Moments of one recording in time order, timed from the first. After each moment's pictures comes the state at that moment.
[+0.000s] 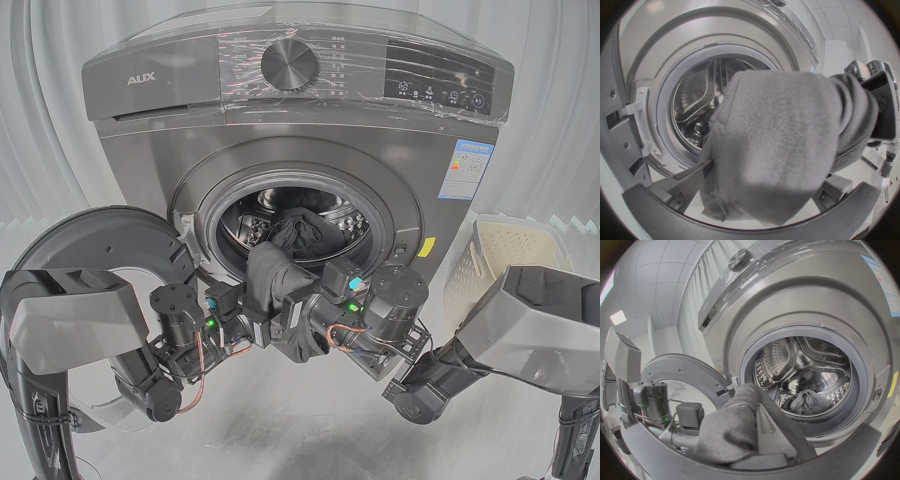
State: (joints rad) left arm -0.48 2.23 -0.64 -1.55 -0.14 -0.03; right arm 0.81 2.25 -1.00 -1.40 -0.12 0.10
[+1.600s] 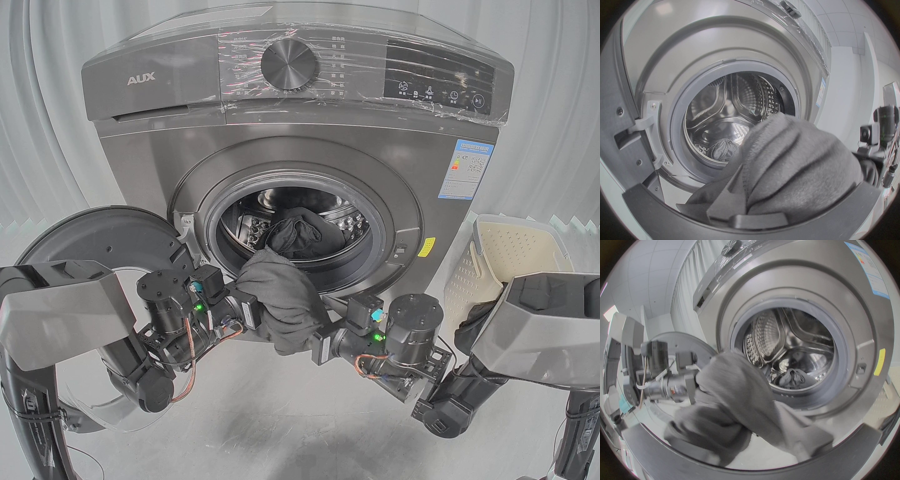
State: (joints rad) left arm -0.45 2.19 -0.67 -1.55 -0.11 -0.08; right arm 0.79 2.22 -0.78 -1.40 -0.13 0.11
